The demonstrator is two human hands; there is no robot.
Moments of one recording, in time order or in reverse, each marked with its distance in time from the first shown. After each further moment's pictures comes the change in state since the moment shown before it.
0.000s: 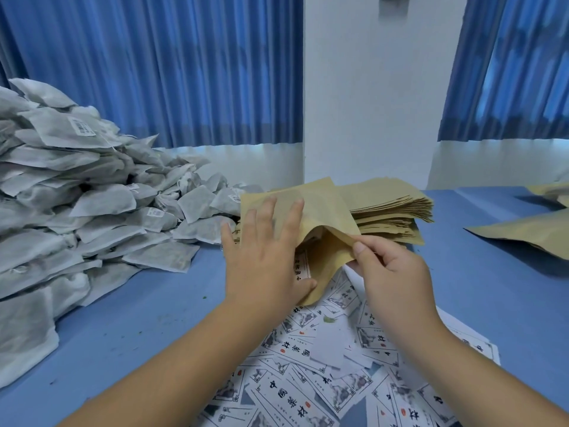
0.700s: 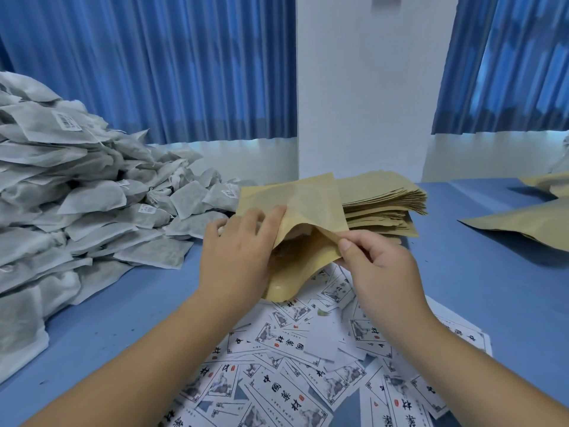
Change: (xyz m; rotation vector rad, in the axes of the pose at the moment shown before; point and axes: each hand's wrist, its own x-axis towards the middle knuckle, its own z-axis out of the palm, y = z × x) left_hand 0.005 -0.024 -0.003 0.117 0.158 0.133; right_hand -0.006 -0.011 0.001 -0.058 -0.089 -0.046
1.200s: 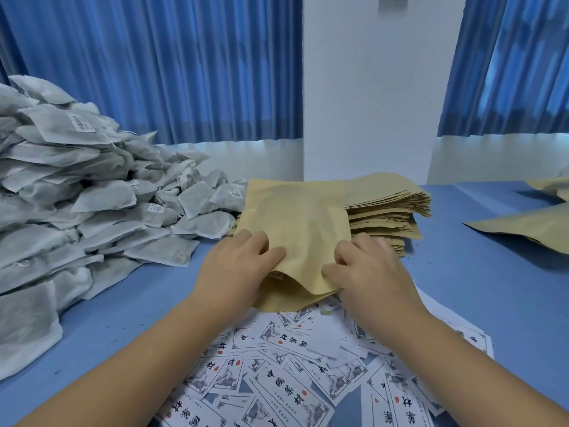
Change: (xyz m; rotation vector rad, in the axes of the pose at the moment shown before) left_hand -0.012 -0.017 -0.008 -0.061 -0.121 0.285; right_hand 0.010 0.015 -0.007 -1.092 -0.208 -0.751
